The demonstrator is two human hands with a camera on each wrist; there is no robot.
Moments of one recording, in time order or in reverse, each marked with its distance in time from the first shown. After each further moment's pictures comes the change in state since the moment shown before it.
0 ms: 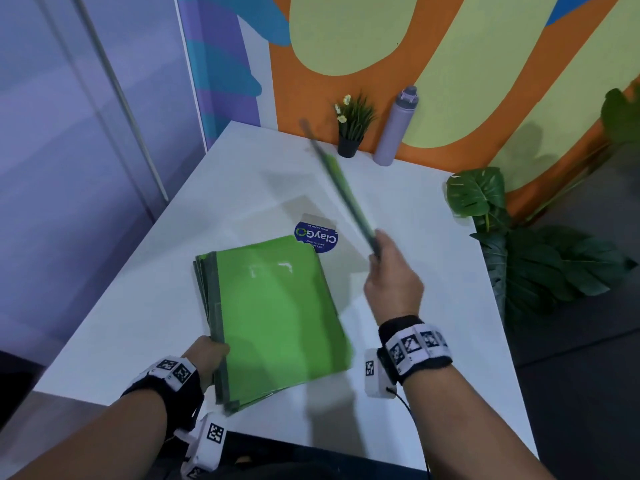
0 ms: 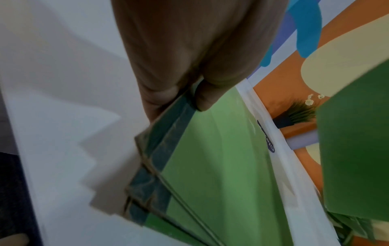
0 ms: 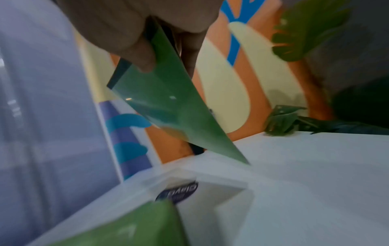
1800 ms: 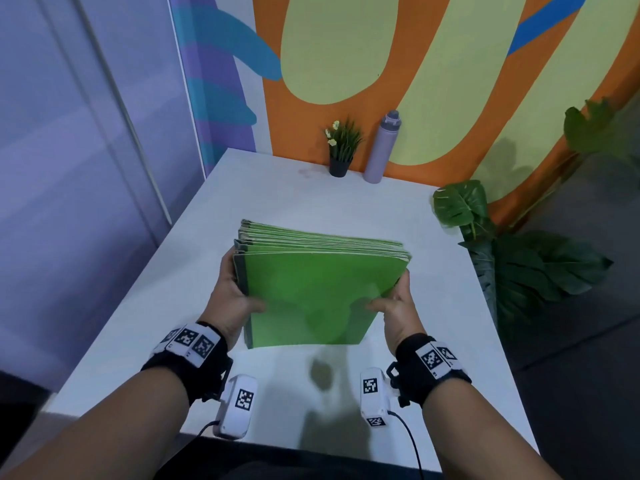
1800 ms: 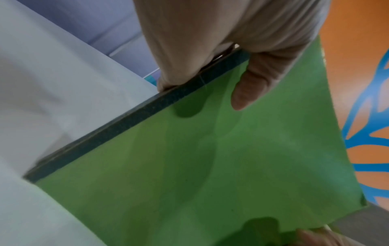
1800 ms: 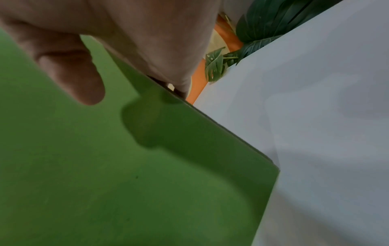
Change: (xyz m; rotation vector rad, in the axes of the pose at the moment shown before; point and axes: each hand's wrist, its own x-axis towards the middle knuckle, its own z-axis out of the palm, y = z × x) left_hand -0.111 0.111 -0.022 -0.656 -0.086 0.732; right_hand -0.028 0.012 -0.018 1.262 -0.301 0.450
